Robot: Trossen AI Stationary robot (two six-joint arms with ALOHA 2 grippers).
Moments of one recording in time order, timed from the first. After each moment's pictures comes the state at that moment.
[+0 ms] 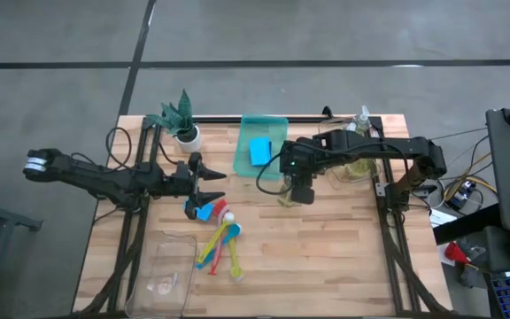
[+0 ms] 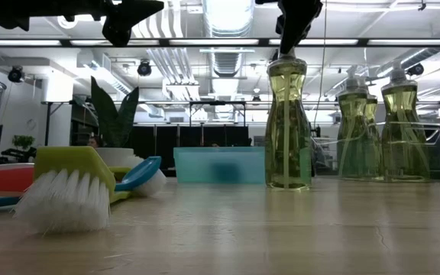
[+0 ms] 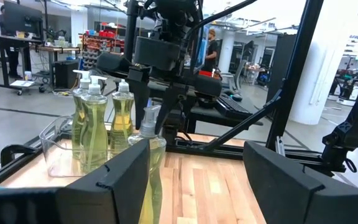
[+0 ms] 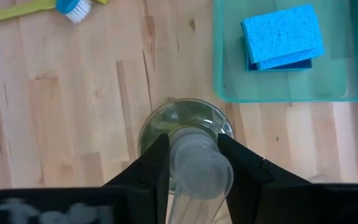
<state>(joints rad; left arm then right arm) -0.12 0.86 0.47 0.52 -0.13 -0.13 -0.02 1.66 1.68 -1.25 0.10 0.11</state>
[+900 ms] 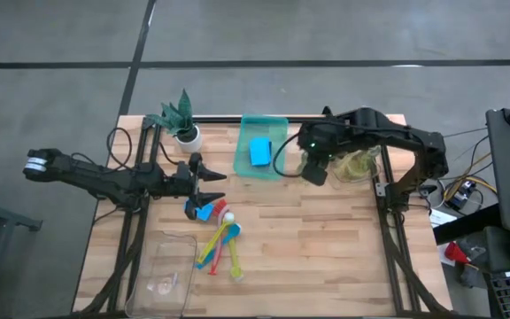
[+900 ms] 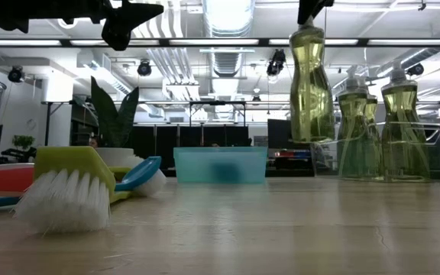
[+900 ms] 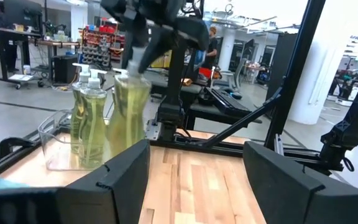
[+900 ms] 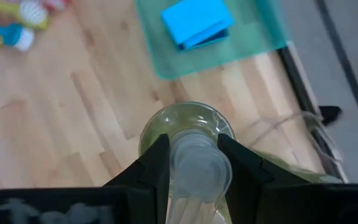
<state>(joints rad) -0.12 0.86 0.46 0.52 -0.13 -0.15 -0.06 1.63 1.98 -1.58 0.26 0.33</state>
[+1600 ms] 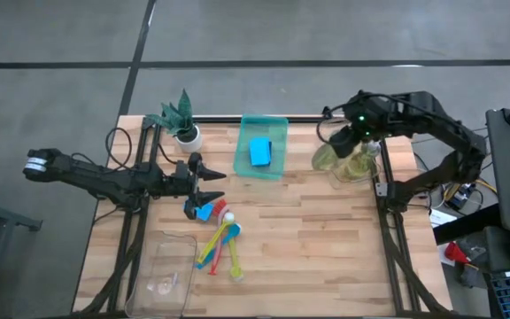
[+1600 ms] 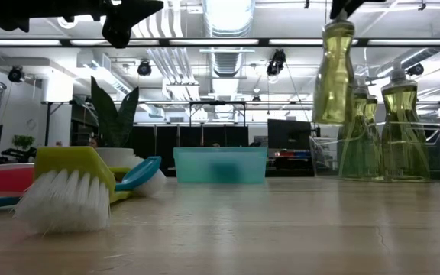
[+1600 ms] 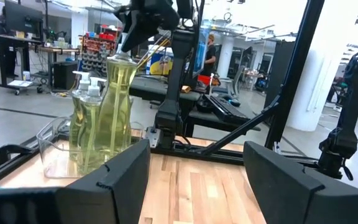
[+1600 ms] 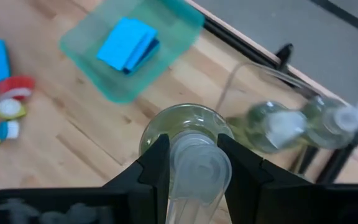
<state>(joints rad) -0.12 0.86 0.45 0.55 -0.13 -0.15 -0.24 1.34 1.82 -1.57 0.29 0.64</state>
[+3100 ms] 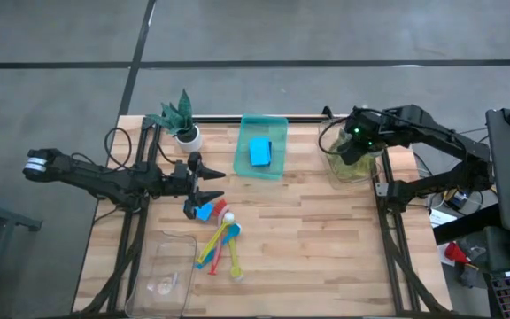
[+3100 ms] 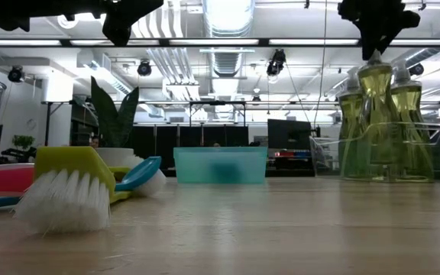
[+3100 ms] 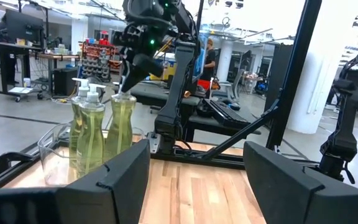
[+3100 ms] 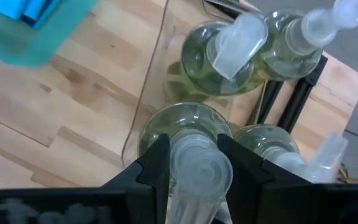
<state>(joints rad) -0.12 0.86 0.45 0.57 -0.13 -0.14 -0.35 1.18 1.42 -1.56 0.34 0.67</state>
